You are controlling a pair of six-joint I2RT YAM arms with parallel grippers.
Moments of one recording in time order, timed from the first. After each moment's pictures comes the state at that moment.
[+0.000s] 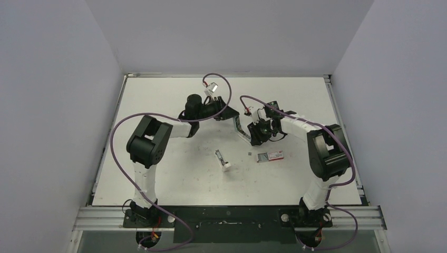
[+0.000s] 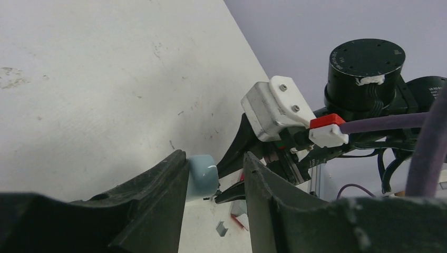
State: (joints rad) left arm -0.45 2.06 1.14 0.80 0.68 -0.82; right arm 0.34 1.80 1.10 -0.45 -0.46 -0.35
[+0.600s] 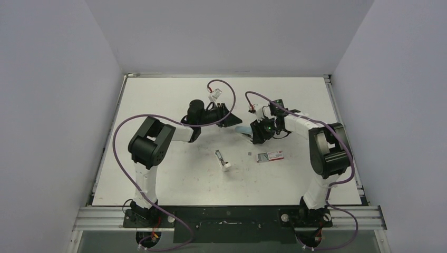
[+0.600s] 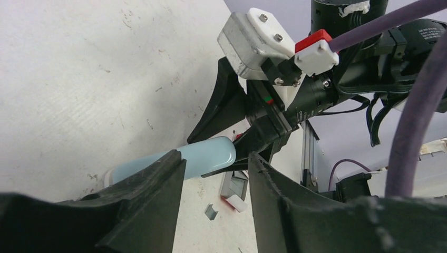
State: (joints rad) left arm -0.50 2.06 1.08 0.88 0.73 -0.84; right arm 0.29 1.82 1.11 -0.44 -0.50 -0.36
